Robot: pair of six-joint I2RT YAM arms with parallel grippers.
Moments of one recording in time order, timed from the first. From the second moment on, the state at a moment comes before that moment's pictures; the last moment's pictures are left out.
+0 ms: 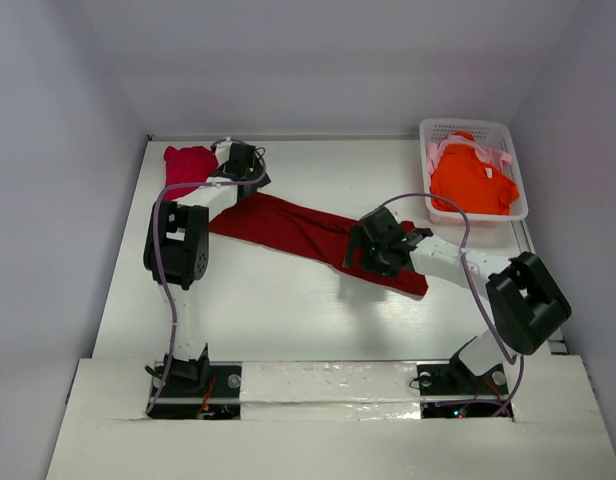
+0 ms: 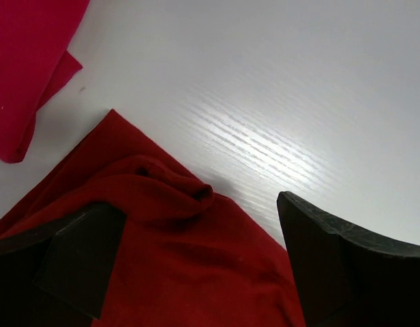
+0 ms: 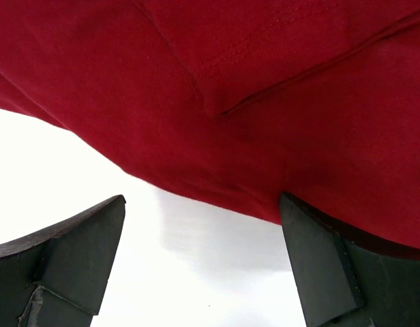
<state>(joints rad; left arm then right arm) -0.23 2.05 1.44 -0.19 -0.33 -0.66 0.64 1.54 0.91 -0.38 0.12 0.81</state>
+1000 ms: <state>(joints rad) -0.23 2.10 1.52 -0.19 -0.32 -0.66 0.64 1.45 0.90 -0.41 0.16 0.82</state>
